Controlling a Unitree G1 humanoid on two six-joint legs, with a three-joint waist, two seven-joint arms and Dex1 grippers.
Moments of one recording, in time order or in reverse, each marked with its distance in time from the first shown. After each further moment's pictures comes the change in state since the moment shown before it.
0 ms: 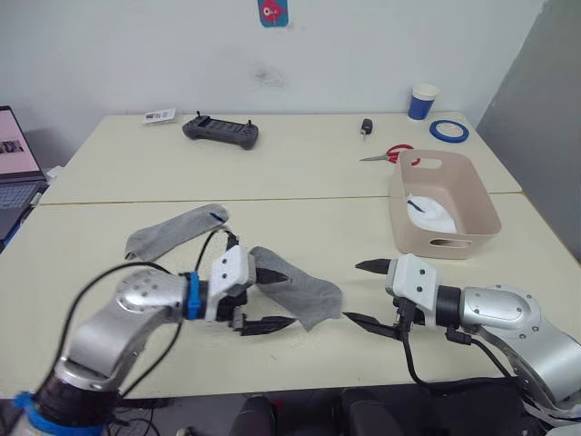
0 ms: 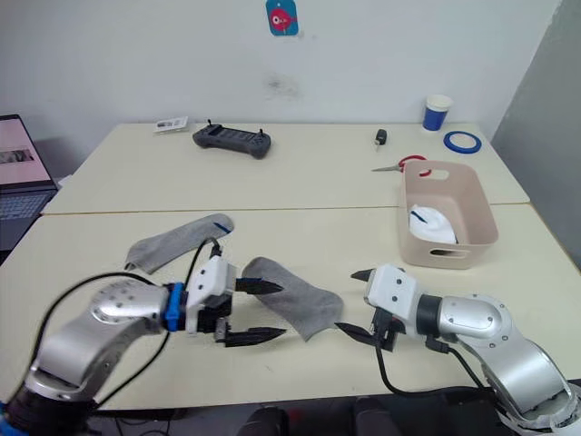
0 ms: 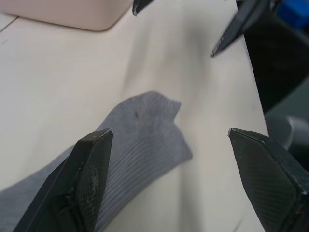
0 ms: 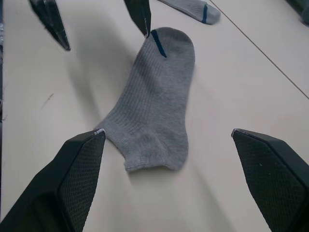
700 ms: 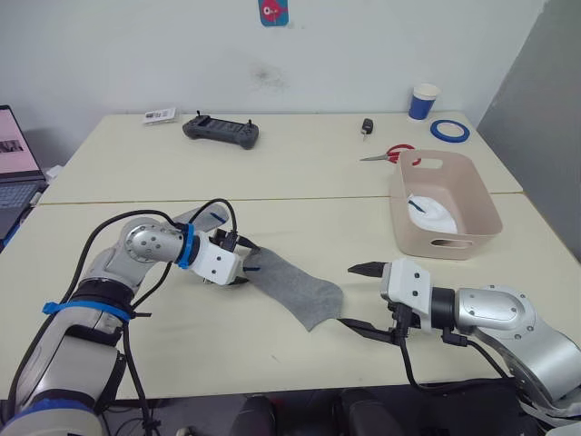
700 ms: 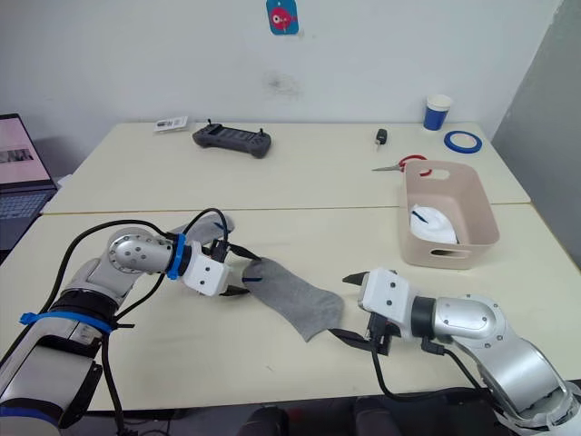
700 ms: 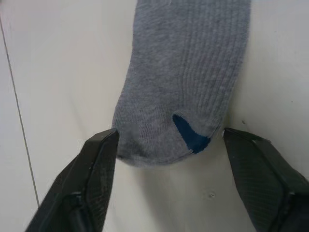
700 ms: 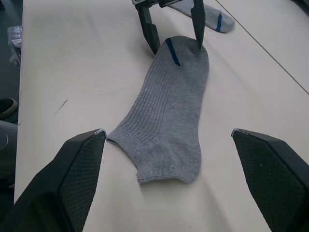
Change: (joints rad) left arm -0.514 -0.095 -0.267 1.099 0.599 -1.269 -0.008; right arm -0.013 -0.005 0.035 0.001 0.001 -0.017 0.002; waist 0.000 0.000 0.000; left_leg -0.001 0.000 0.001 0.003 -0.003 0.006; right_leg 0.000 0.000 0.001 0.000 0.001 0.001
